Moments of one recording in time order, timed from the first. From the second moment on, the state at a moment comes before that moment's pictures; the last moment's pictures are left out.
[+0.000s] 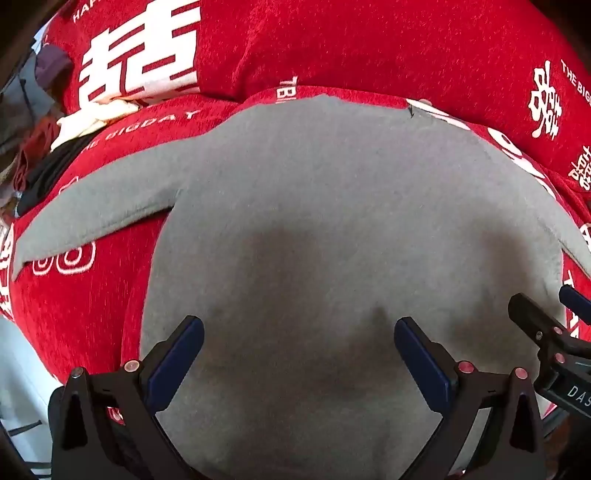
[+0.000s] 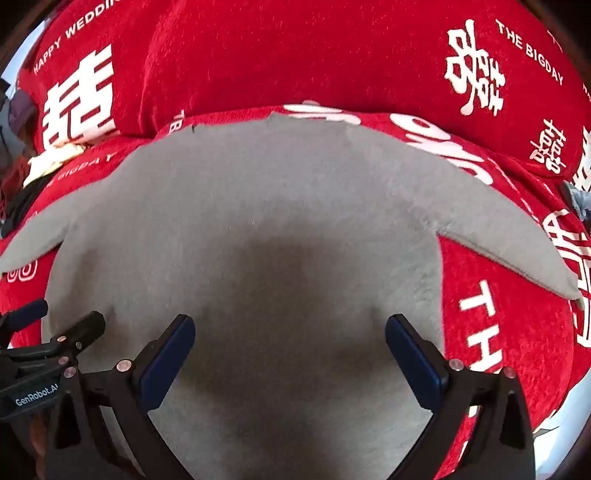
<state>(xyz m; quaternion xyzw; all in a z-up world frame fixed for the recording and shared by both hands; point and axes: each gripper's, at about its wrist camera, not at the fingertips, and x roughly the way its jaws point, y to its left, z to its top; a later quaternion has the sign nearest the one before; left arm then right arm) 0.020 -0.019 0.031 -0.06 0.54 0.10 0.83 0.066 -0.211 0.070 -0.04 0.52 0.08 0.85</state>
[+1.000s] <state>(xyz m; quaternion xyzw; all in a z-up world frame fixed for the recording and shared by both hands) 0.090 -0.095 0.051 0.01 0.53 0.09 0.84 0.107 -0.316 0.083 0.05 0.50 0.01 0.86</state>
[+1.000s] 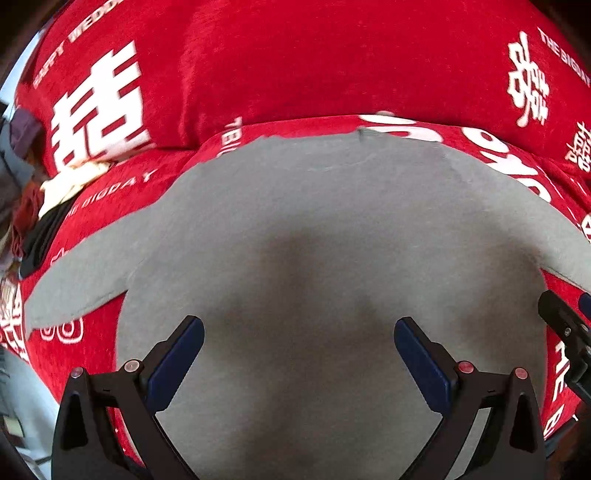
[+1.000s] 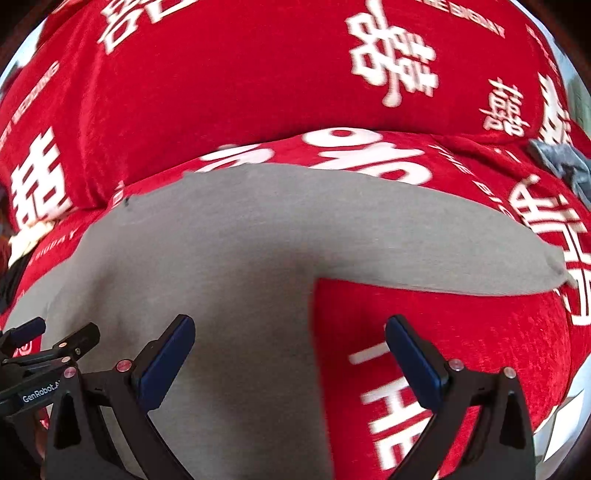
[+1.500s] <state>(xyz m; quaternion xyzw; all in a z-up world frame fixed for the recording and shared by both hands) 0.148 -0.205 0.039 0.06 0.54 0.04 0.84 0.095 -0.495 0.053 0.14 0.48 -0.12 0.86</state>
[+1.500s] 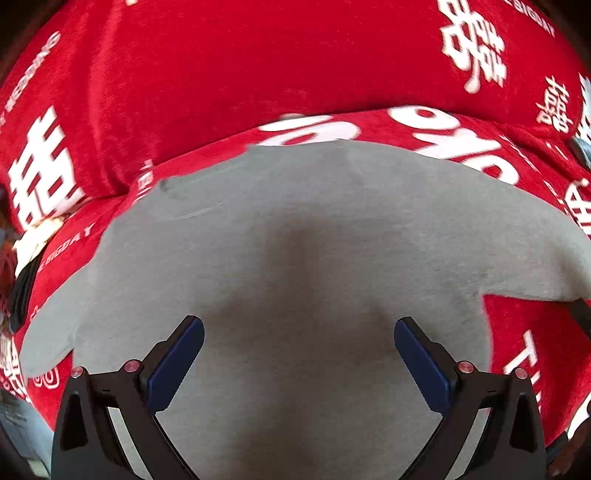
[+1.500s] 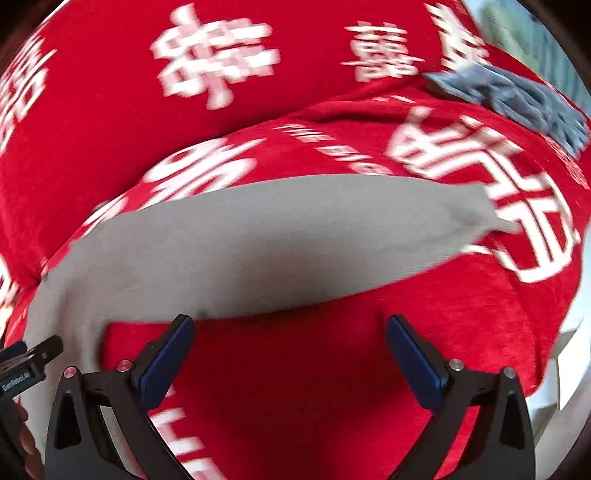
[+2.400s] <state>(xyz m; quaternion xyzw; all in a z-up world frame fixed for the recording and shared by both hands) 0.246 -0.247 0.011 0.03 0.57 0.08 0.82 0.141 -0.628 0.023 0.24 0.42 -0.13 0.86</state>
